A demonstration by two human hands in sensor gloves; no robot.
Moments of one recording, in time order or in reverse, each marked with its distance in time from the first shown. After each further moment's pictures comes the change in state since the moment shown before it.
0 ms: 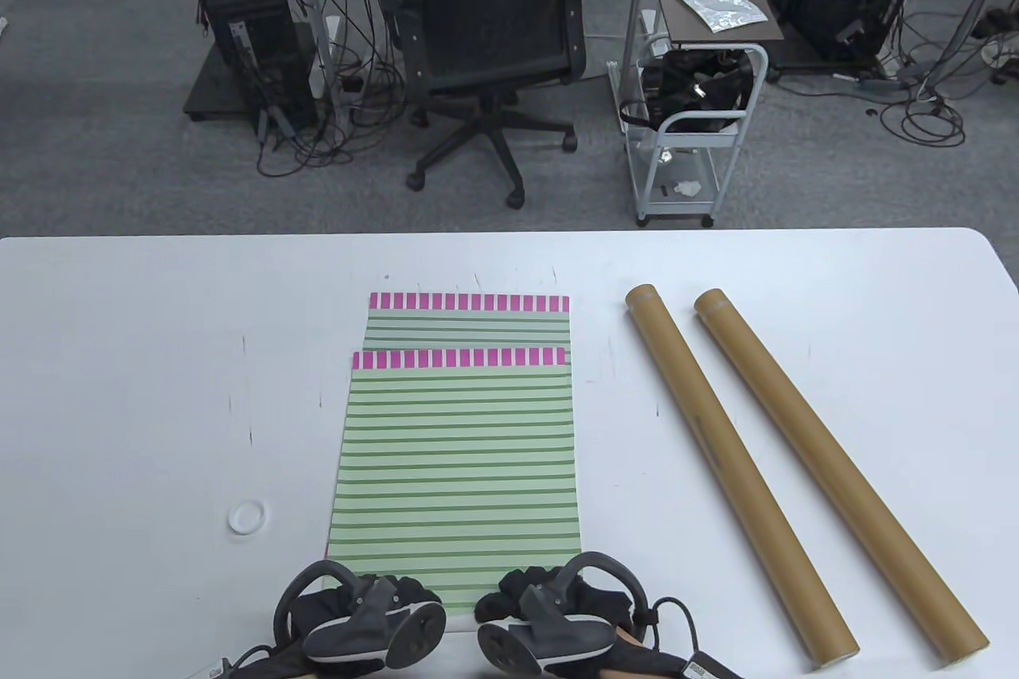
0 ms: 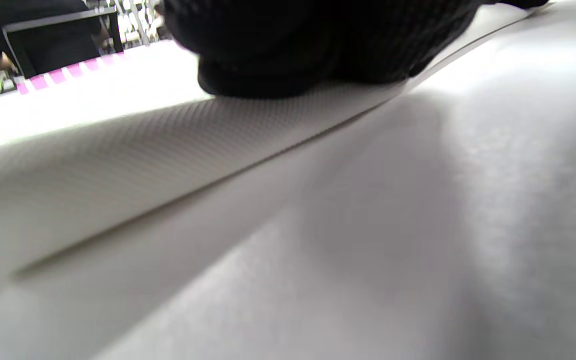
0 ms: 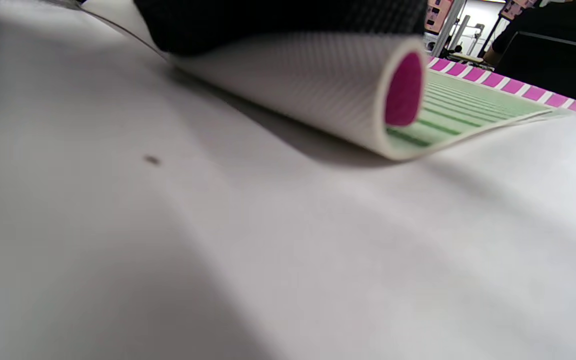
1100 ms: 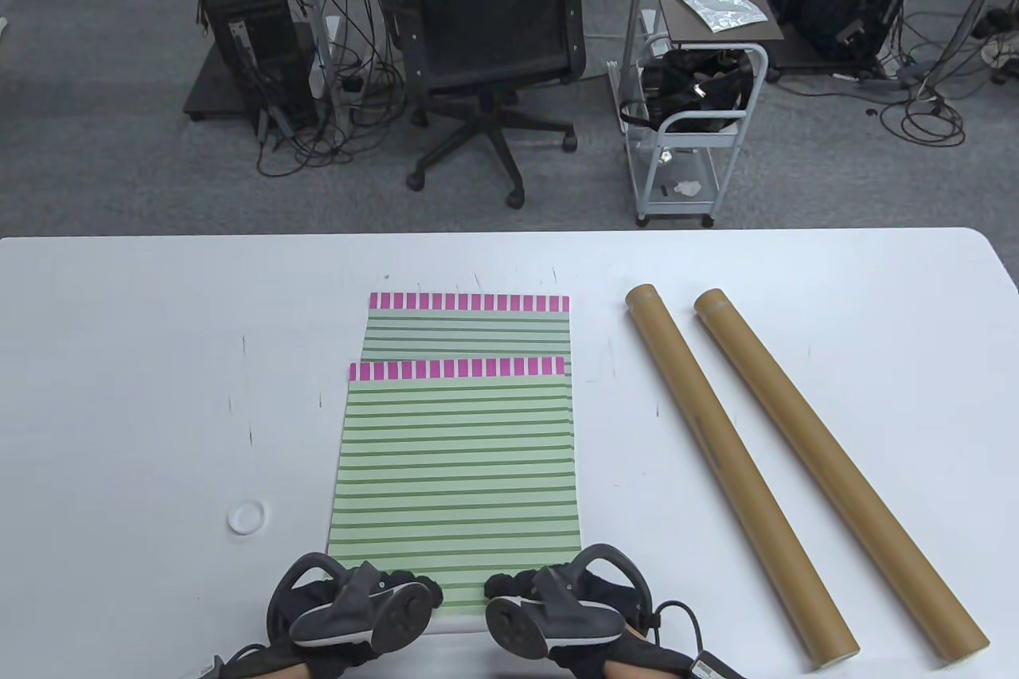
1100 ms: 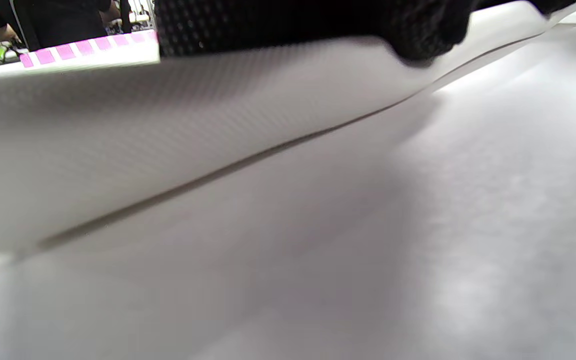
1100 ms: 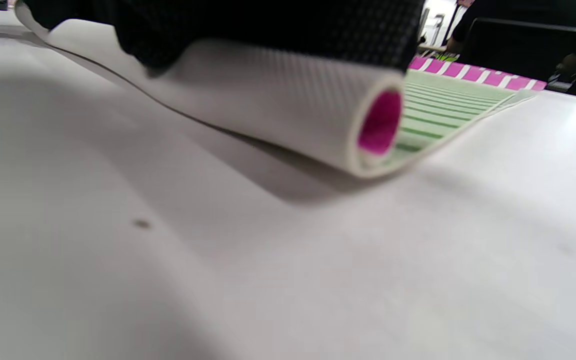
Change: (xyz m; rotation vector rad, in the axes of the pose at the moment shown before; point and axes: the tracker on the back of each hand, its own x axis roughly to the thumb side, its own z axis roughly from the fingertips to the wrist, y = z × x) left_hand -0.010 -0.002 0.001 0.028 0.038 0.033; right_hand -0.012 -0.006 0.001 -0.045 0.095 -0.071
